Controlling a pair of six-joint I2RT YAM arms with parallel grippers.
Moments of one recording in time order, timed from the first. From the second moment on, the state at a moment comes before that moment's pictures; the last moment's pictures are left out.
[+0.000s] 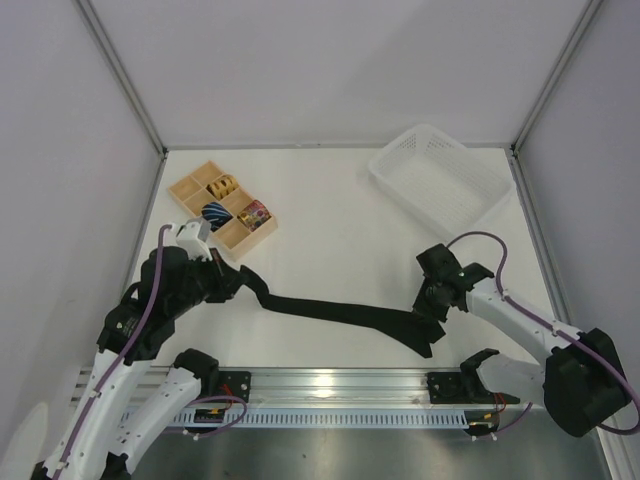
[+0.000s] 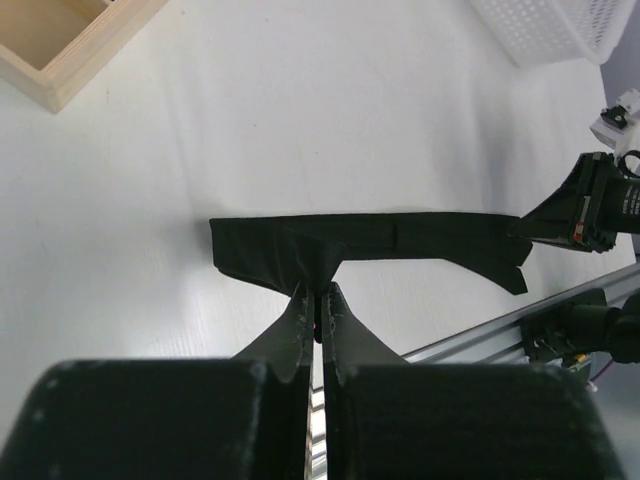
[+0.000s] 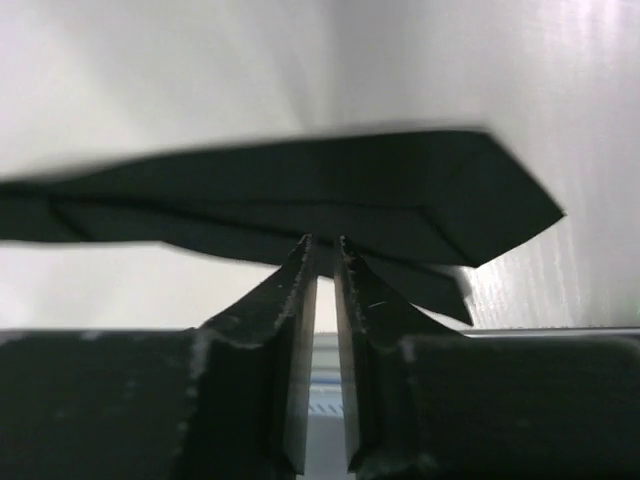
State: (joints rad) left arm -0.39 0.57 0.89 -0.87 0.12 -0.49; right arm 0.51 1.13 0.66 -0.77 -0.02 0.89
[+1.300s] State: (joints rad) left arm -0.34 0.87 0.56 -0.65 -0.04 -0.74; right arm -0.23 1.68 1.00 -0.69 0.33 0.72
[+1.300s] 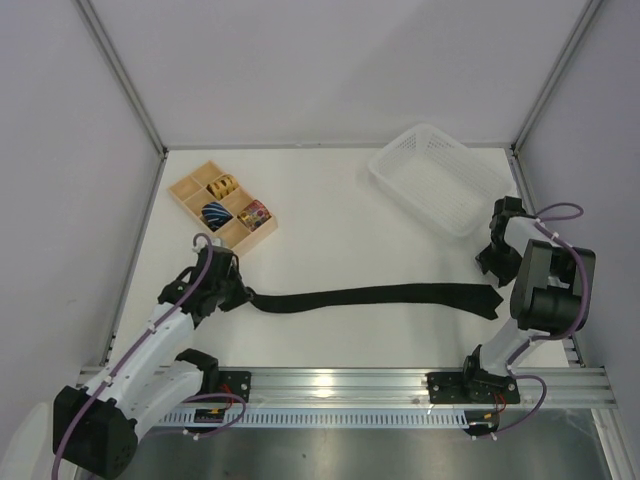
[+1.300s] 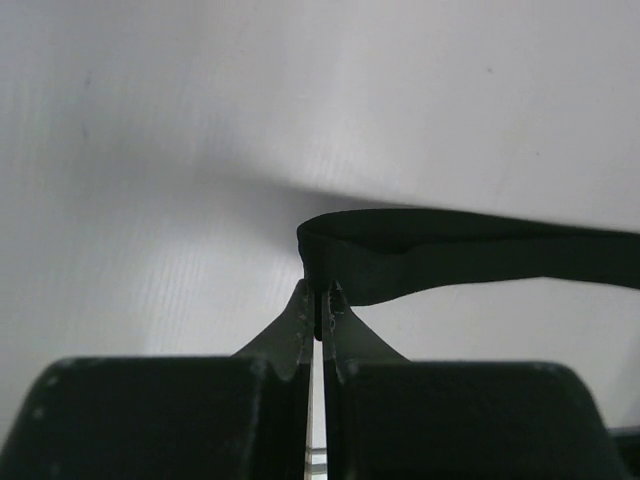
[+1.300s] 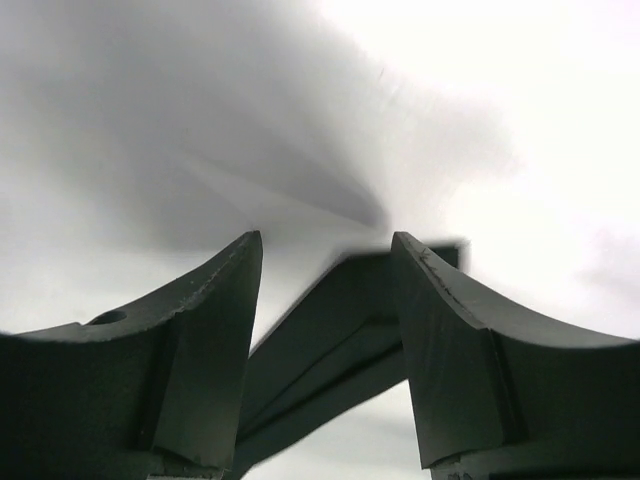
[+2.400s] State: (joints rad) left arm -0.32 1.02 0.67 -0.58 0.02 -0.83; right arm -0.27 1.32 0.76 -0.78 0.02 0.70
